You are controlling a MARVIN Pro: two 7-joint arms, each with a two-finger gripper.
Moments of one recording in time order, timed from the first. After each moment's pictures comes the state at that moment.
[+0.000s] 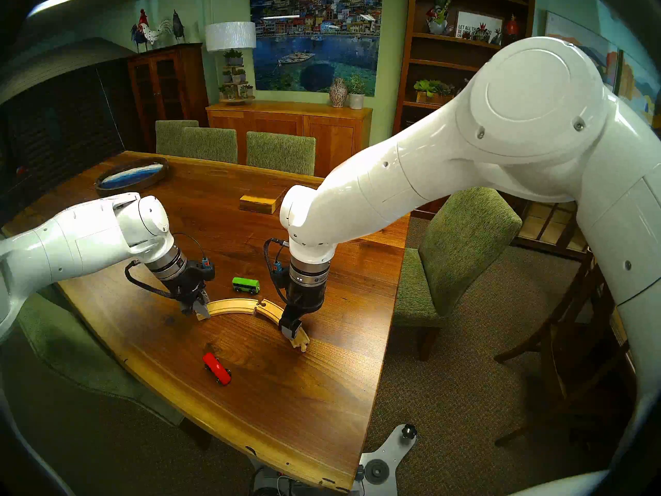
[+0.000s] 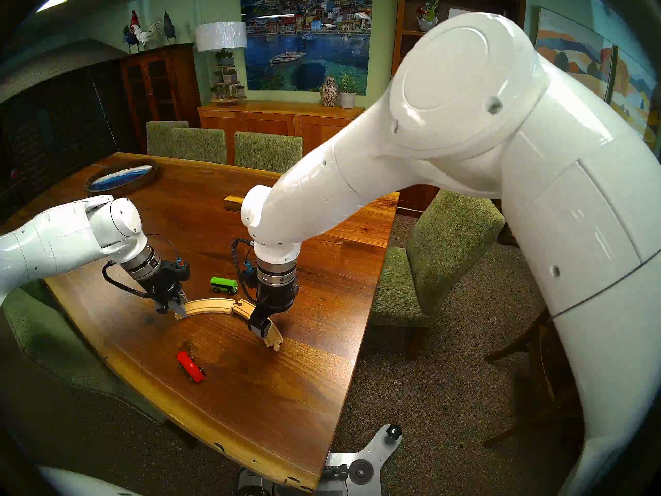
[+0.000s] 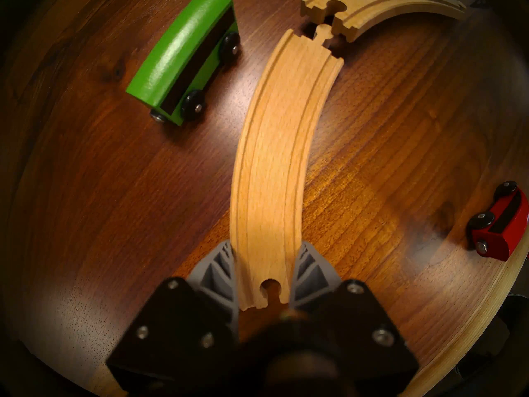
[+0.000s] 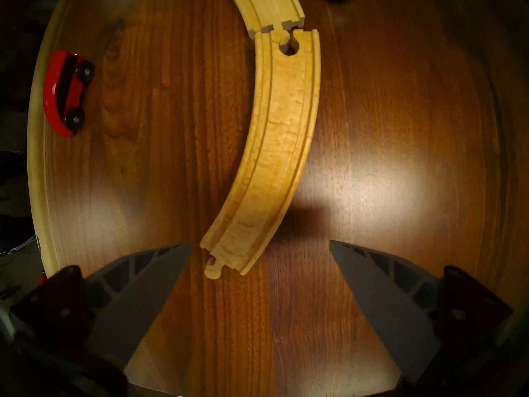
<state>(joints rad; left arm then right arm) 0.22 -0.54 0.12 -1.26 -0.41 0.46 -1.05 0.34 -1.72 -0.97 -1.24 2.10 0.72 0.36</state>
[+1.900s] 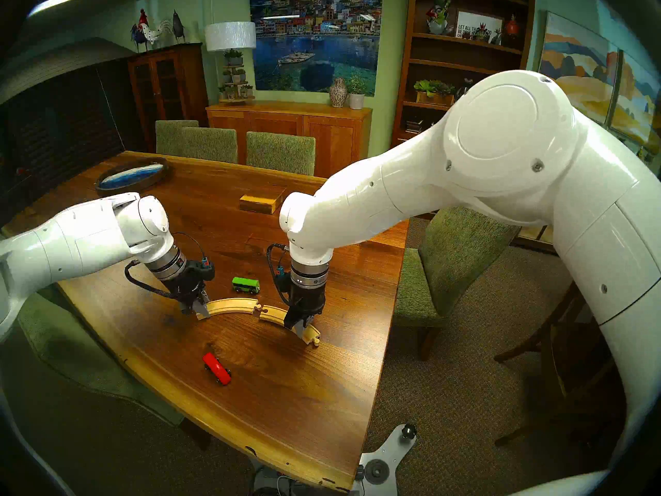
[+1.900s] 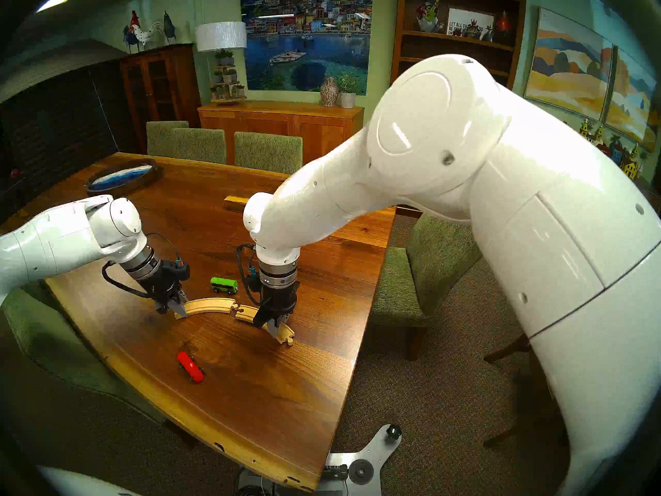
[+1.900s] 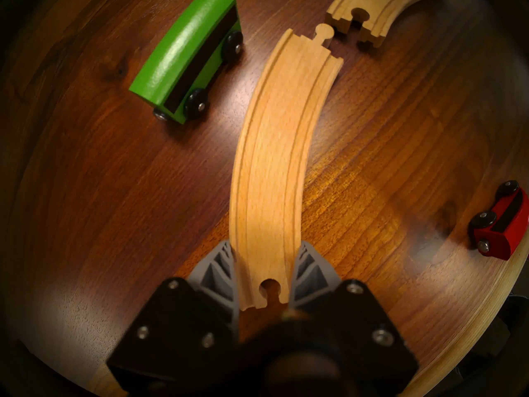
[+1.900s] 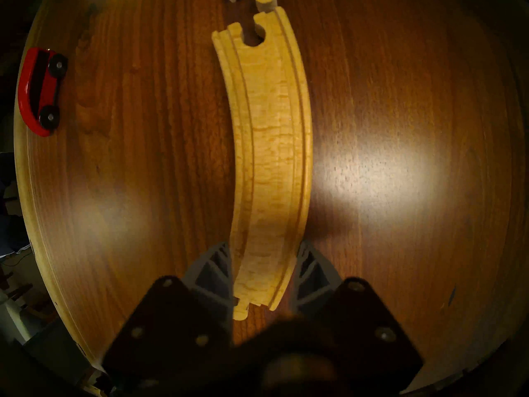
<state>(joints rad) 0.22 -0.53 0.12 -1.26 -0.40 0.46 -1.05 0.26 -1.77 -1.00 -1.10 2.08 0.81 0.41</state>
